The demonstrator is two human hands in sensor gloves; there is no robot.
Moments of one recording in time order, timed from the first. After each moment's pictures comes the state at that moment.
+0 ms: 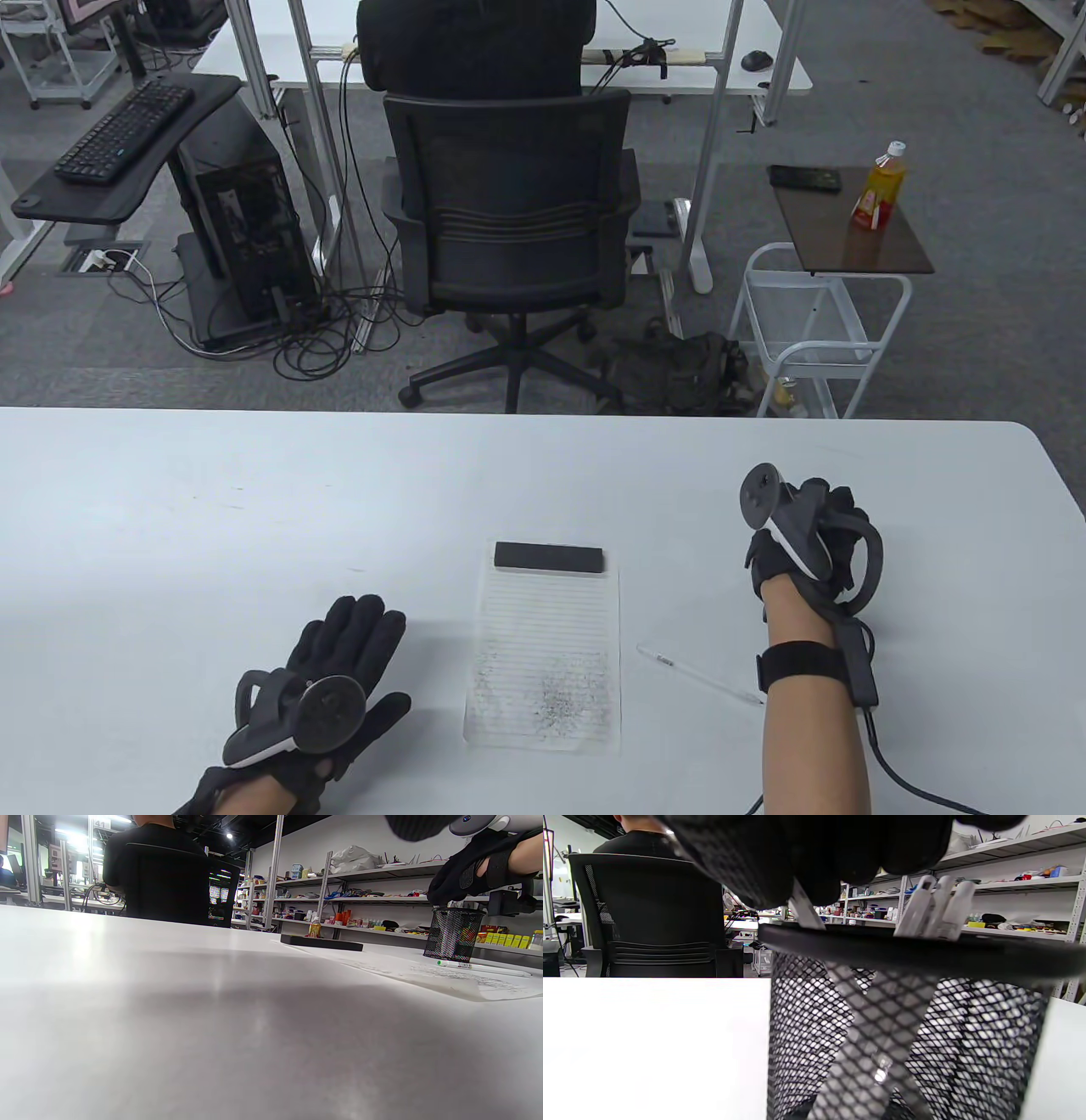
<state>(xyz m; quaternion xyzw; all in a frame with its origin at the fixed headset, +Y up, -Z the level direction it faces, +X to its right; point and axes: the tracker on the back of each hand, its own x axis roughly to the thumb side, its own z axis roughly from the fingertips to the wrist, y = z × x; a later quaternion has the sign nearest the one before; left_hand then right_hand) -0.245 -0.758 -0.311 0.02 -0.22 0.06 0.97 0.245 -0.681 -0.472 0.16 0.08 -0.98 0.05</state>
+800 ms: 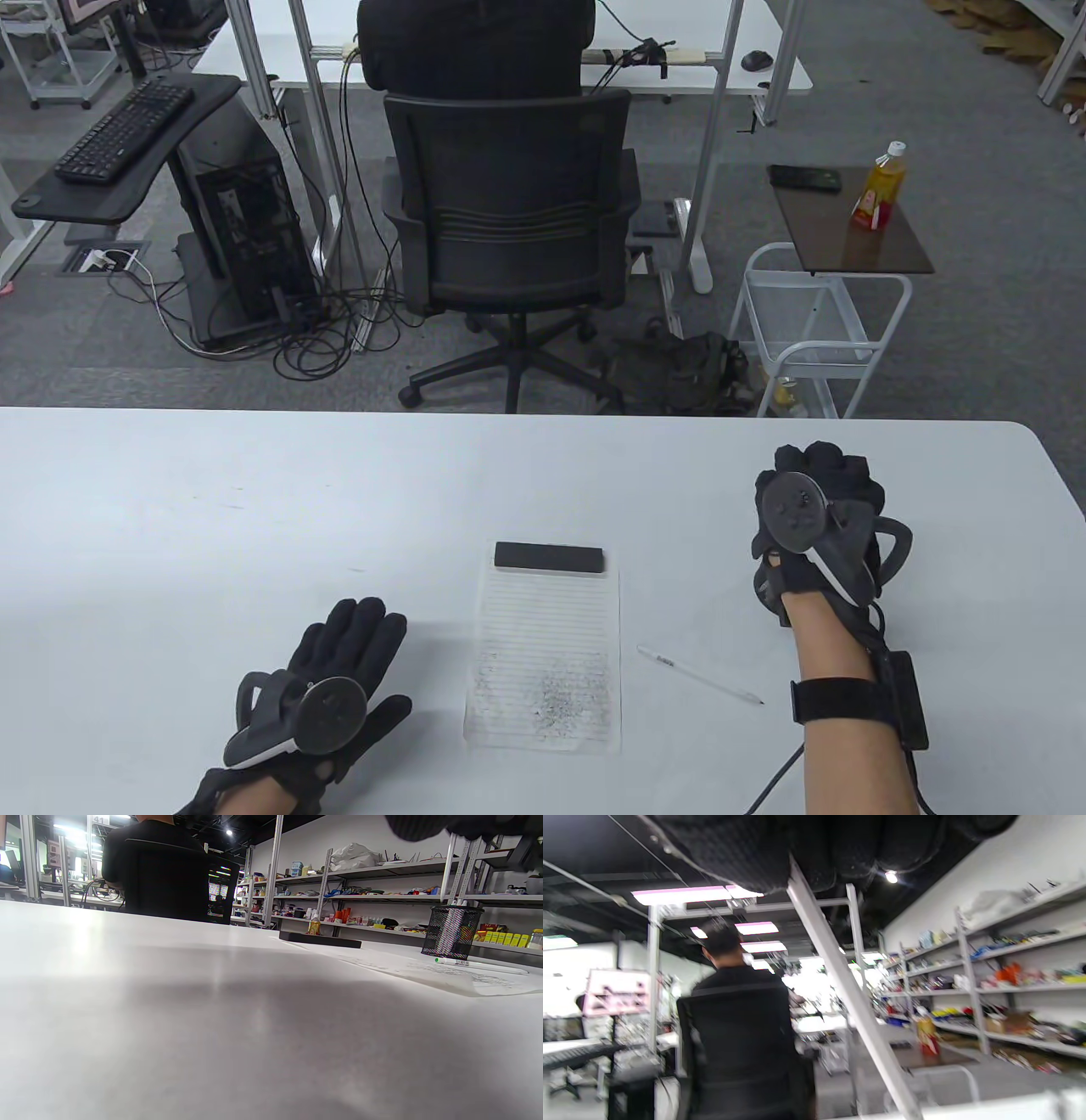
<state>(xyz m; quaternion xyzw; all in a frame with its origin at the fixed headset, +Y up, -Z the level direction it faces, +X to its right) -0.244 -0.758 -0.309 0.02 -0.22 0.06 0.97 0.229 -0.593 -0.407 0.04 0.28 -0.96 -0.06</state>
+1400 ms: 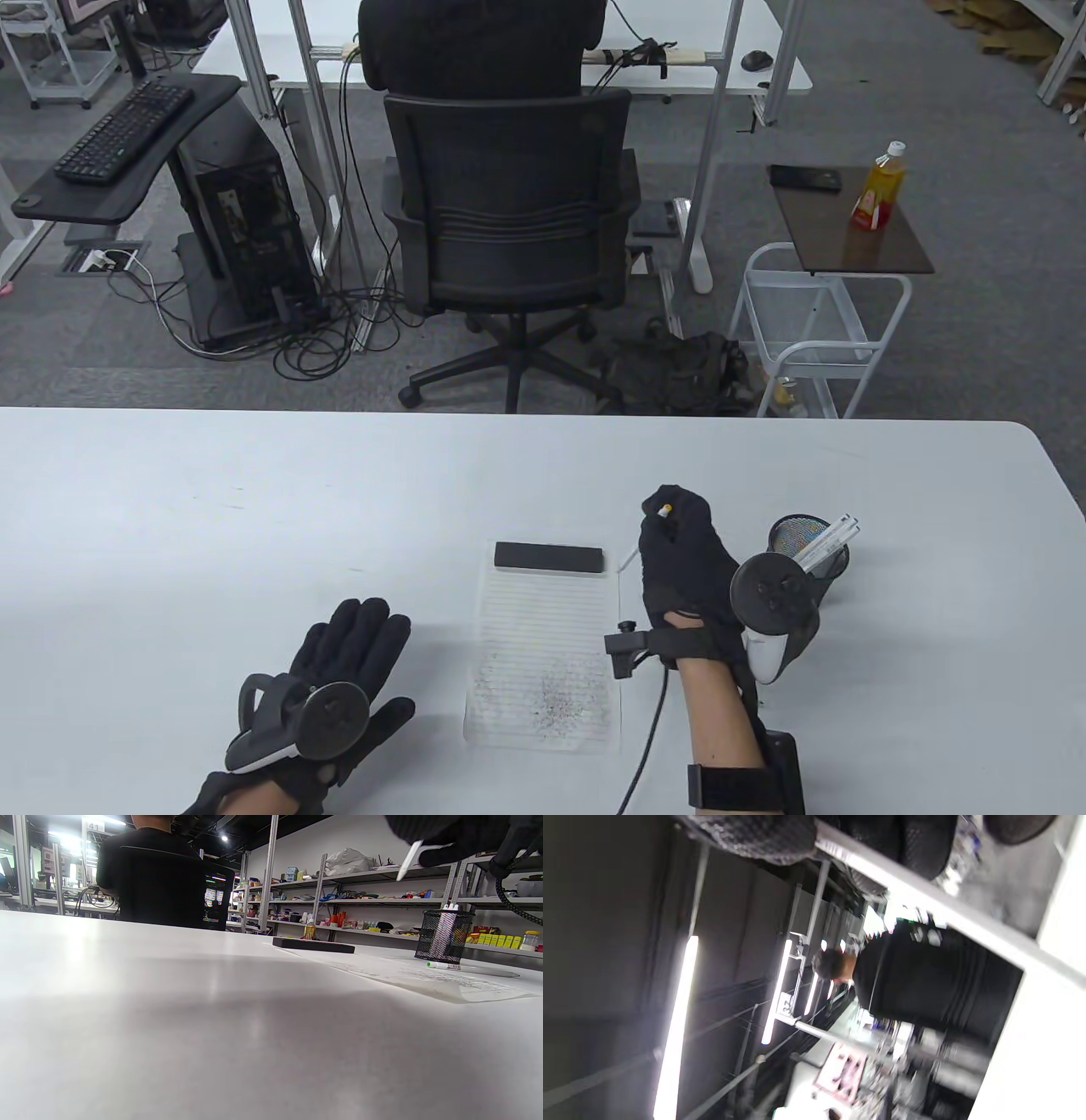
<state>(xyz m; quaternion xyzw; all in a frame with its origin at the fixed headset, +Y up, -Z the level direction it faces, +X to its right) -0.241 -0.757 -0.306 0.02 -0.23 0.05 0.97 0.145 -0.687 -0.385 -0.04 0.16 -0.73 -0.67</state>
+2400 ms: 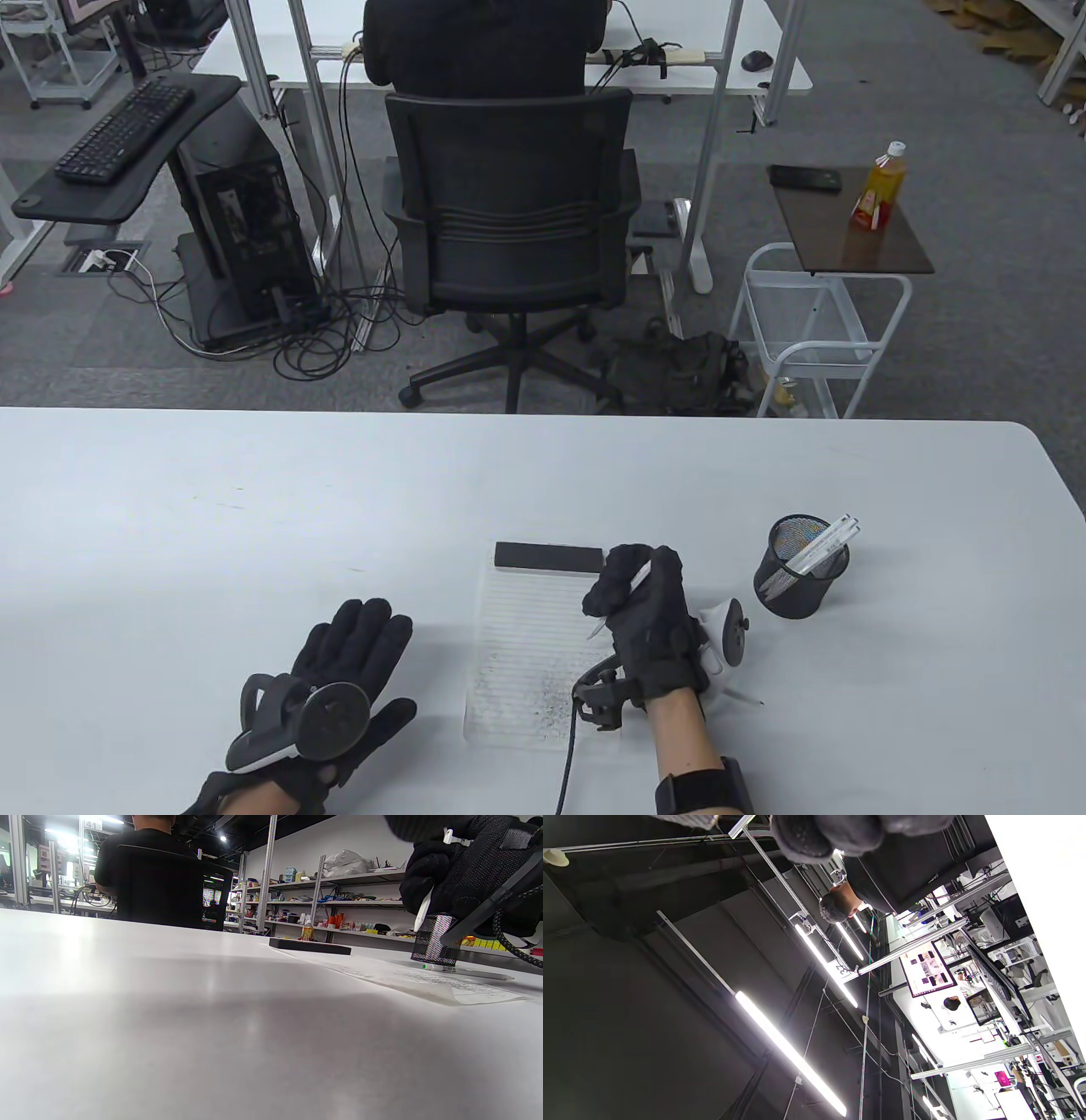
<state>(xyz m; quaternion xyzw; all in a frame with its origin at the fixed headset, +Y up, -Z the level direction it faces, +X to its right) -0.240 -0.757 -0.306 0.03 -0.23 0.06 0.97 0.119 -0.786 -0.397 -0.11 0.03 -0.45 -0.88</state>
